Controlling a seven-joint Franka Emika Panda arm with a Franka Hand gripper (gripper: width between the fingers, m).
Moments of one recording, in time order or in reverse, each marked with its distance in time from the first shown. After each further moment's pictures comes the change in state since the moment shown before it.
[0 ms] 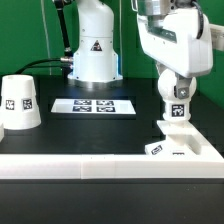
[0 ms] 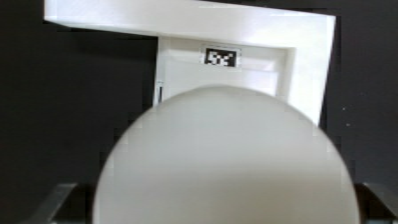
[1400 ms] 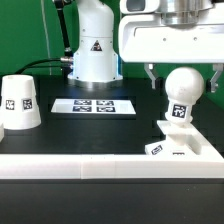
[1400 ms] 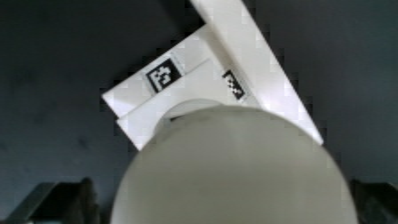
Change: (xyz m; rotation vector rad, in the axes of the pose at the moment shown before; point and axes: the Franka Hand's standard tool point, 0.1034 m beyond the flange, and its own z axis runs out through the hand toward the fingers) arm -0.015 -0.001 0.000 -0.023 0.051 -1.015
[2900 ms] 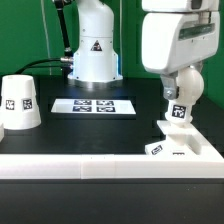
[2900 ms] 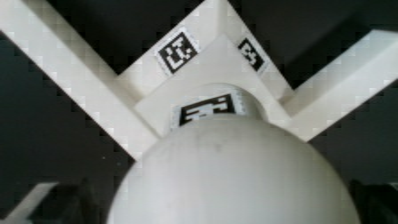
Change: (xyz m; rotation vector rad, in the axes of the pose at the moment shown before) arm 0.000 0.001 0.006 -0.121 -0.023 -1.528
